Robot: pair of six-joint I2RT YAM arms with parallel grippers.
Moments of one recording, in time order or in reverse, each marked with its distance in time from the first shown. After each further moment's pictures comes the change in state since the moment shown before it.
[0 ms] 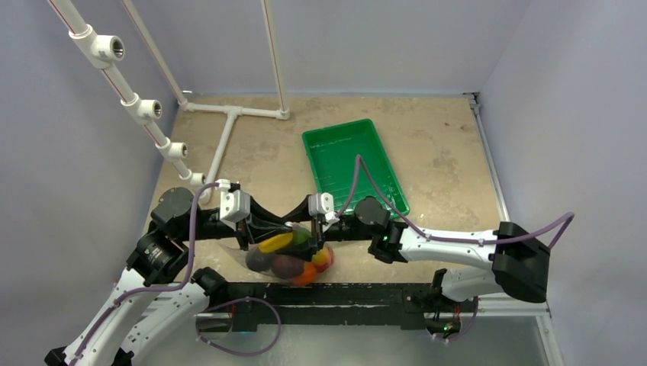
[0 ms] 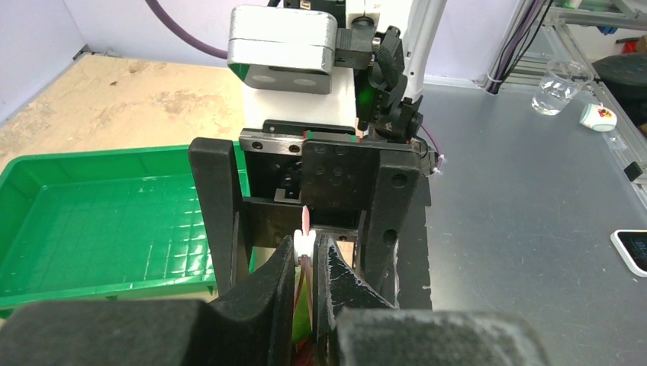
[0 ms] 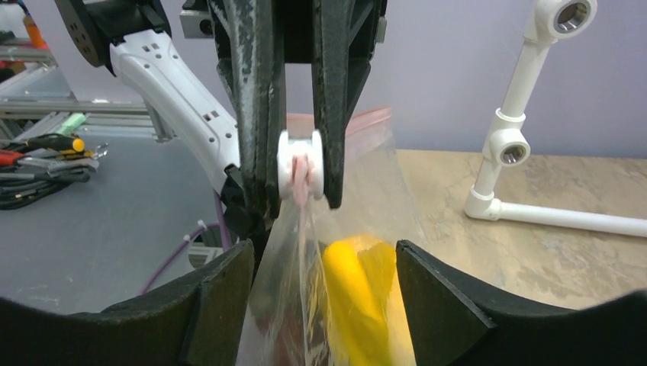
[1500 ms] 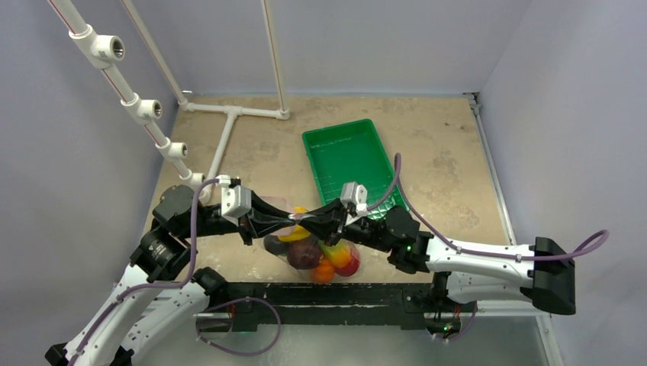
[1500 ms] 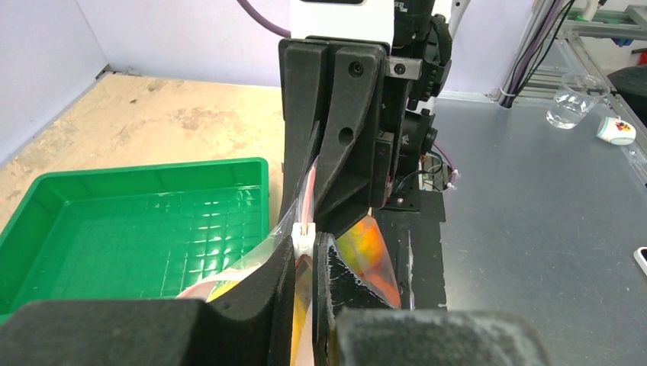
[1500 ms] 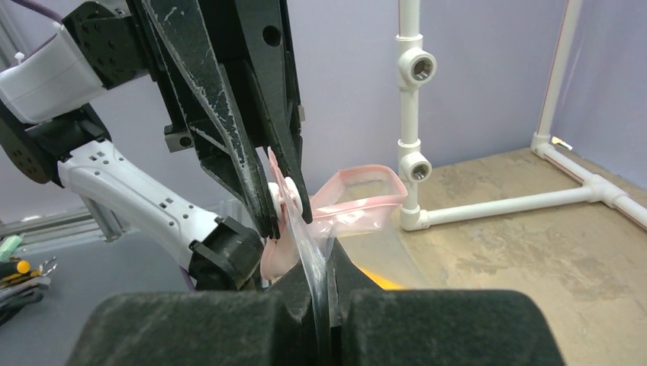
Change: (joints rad) left arm 0.000 0.025 -0.002 0.067 -0.027 -0.006; right arm 0.058 -0.212 -0.057 -0.010 0.363 0.095
